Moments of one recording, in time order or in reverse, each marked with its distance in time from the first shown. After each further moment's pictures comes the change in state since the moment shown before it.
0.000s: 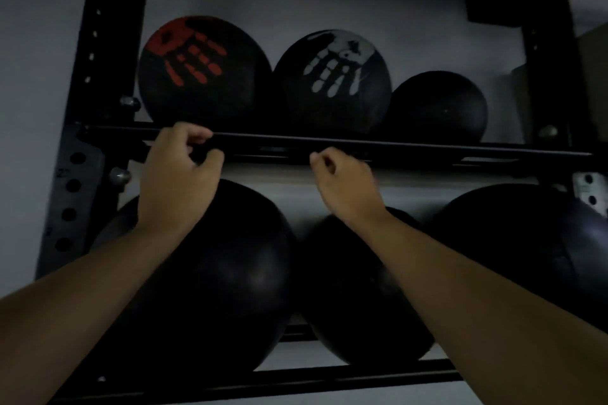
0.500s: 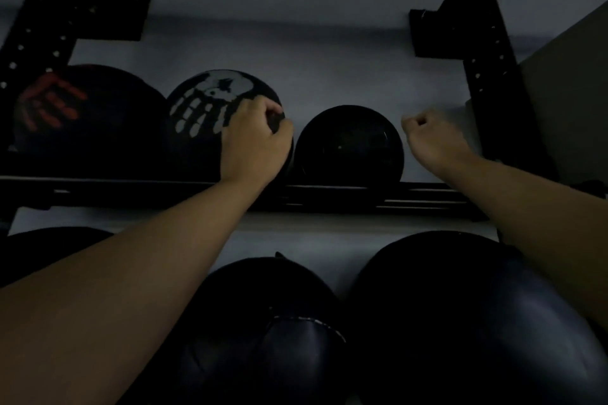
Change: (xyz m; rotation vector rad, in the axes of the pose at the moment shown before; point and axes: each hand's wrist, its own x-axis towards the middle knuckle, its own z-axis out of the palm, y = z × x) left_hand 0.018 0.212 0.255 0.039 -0.013 0.241; right_hand 0.162 0.209 -0.261 -0.069 0.198 0.132
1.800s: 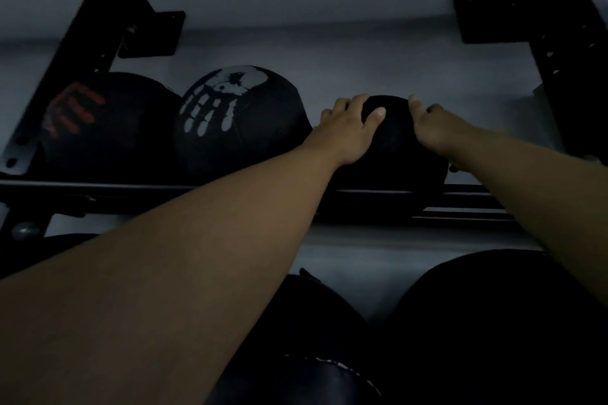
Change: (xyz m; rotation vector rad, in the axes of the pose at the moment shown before) left_hand 0.061 0.005 0.107 0.230 -0.447 0.054; right_hand 0.060 -0.007 0.063 0.092 -0.217 0.005
